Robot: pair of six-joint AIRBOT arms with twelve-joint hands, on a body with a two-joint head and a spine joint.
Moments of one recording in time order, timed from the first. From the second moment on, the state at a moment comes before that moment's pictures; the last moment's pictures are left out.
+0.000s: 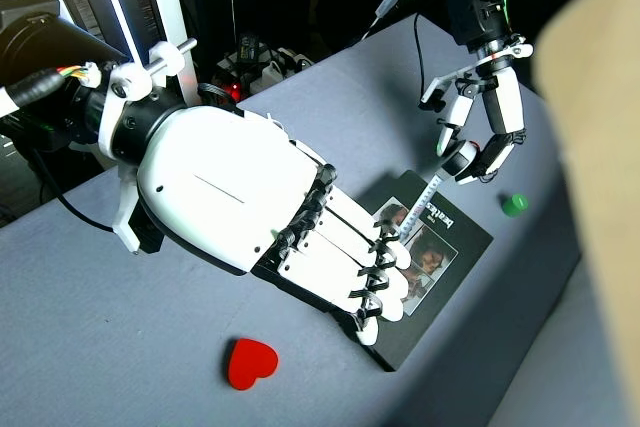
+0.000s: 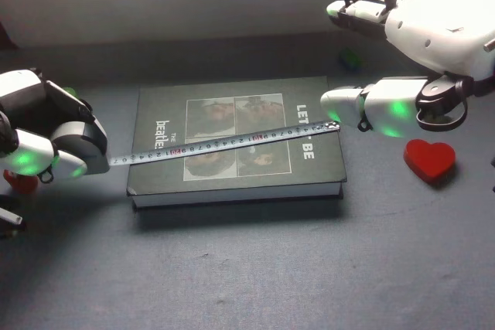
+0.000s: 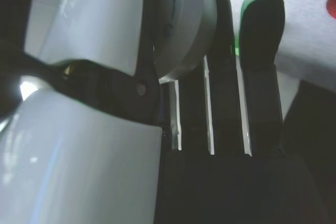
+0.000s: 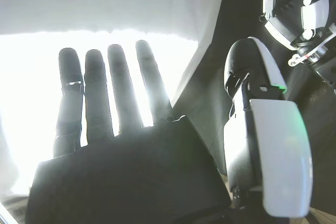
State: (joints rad) left arm 0.84 -0.92 1.28 -0.38 -0.31 0.45; right arm -0.19 -0.91 0.66 -1.81 -0.68 0.65
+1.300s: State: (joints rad) left arm 0.70 -0.80 1.06 -0.67 -0.30 0.80; right arm -0.20 -0.91 0.66 -1.83 -0.66 0.65
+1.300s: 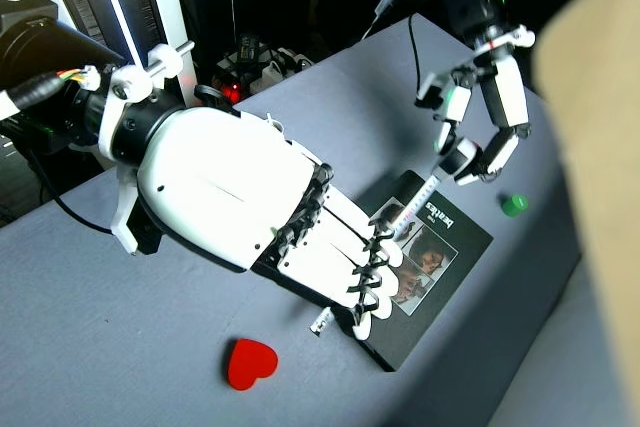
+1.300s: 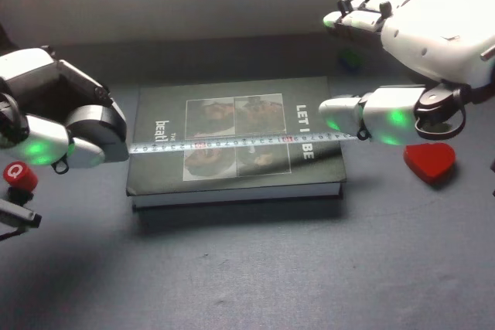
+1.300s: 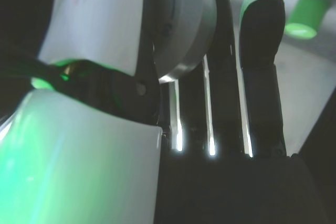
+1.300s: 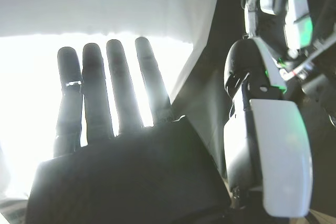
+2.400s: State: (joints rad) left arm 1.00 -0.80 0.89 -0.81 -0.49 0.71; right arm -0.23 -0.92 0.64 -1.87 -0.66 0.65
